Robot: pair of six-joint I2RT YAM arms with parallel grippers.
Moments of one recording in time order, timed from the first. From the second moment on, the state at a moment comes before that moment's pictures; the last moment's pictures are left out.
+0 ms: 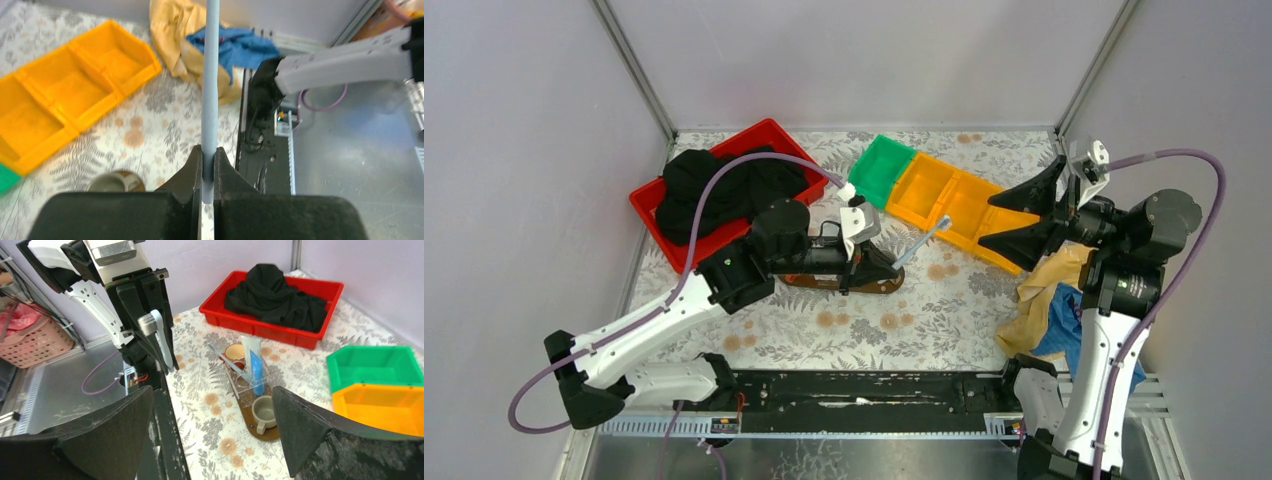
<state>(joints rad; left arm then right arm) -0.97 1.12 1.16 -0.20 0.49 -0.05 -0.34 0.82 1.16 -0.08 -1.56 0.44</state>
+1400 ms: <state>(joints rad) -0.85 0.92 0.94 -0.35 0.65 -0.13 0.19 1.12 1.50 -0.43 -1.02 0.00</state>
